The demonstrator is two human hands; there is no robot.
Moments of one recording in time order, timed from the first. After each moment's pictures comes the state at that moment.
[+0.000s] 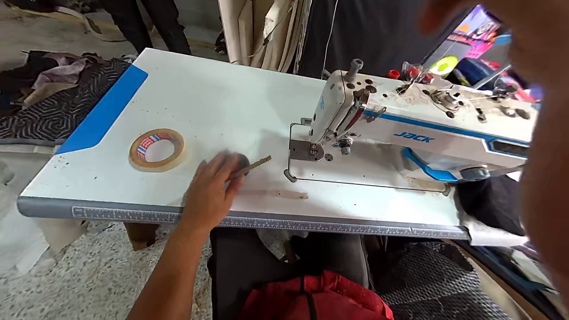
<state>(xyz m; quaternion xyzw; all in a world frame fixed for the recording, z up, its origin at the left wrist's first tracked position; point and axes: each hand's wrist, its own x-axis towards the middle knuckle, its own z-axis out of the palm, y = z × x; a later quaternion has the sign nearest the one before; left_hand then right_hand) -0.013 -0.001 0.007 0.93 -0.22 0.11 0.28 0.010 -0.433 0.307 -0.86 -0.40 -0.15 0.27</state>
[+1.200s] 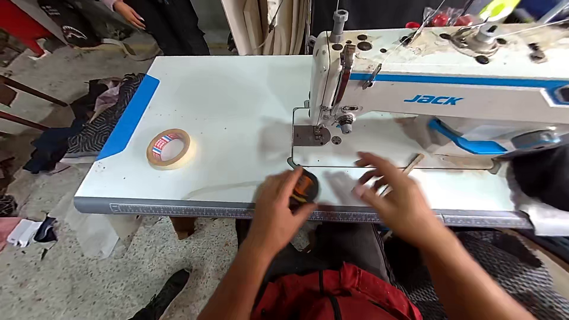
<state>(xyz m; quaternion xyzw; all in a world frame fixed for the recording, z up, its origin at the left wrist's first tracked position) -0.094 -0.111 0.025 0.90 -0.25 0.06 0.35 -0.152 -0.378 0.056 -0.92 -0.03 -0.10 0.37</state>
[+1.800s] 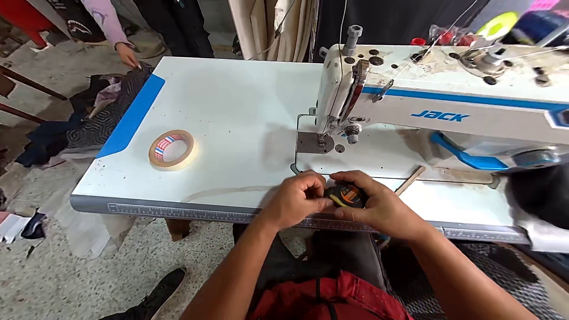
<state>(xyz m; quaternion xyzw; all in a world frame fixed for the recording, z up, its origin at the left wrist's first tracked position) -0.051 -0.135 0.027 0.72 -0.33 -0.15 0.59 -0.127 -0.367 0.045 -0.87 -0.09 0.02 0.48</state>
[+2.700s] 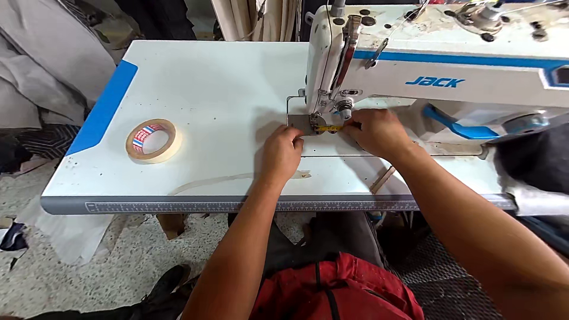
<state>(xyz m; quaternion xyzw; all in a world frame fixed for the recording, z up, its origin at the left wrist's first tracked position) -0.005 -0.163 0.022 0.90 -0.20 0.03 0.39 -0.041 -0.407 0.053 -0.98 -0.03 -0.08 0.16</state>
